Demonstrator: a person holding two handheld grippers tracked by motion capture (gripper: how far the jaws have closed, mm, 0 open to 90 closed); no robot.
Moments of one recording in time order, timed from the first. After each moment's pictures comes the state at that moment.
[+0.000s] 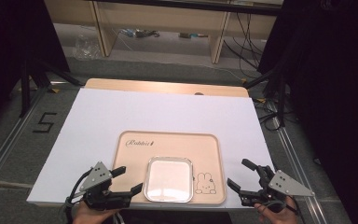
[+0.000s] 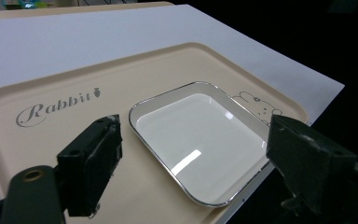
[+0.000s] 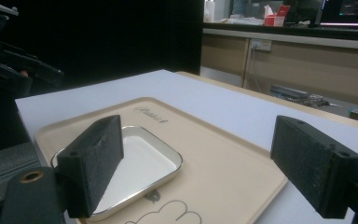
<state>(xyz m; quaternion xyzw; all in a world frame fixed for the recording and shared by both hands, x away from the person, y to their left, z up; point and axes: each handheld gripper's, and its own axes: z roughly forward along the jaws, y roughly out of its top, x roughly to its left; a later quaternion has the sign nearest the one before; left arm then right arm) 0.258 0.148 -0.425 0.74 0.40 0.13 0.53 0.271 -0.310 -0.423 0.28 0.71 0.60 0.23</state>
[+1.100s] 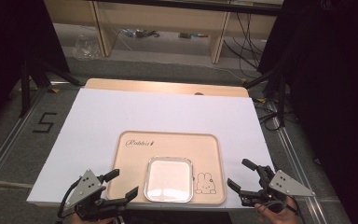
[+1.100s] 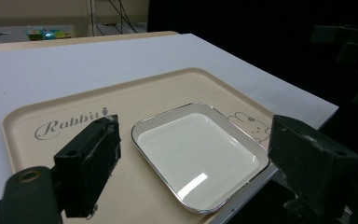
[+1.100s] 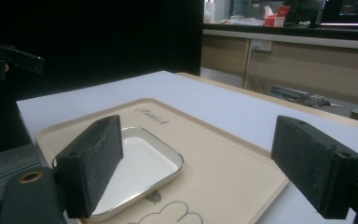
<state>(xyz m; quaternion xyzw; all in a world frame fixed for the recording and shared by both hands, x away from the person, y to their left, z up) 0.233 0.152 -0.414 0.70 0.40 0.17 0.56 0.272 -0.309 -0.423 0.28 0.71 0.61 0.21</state>
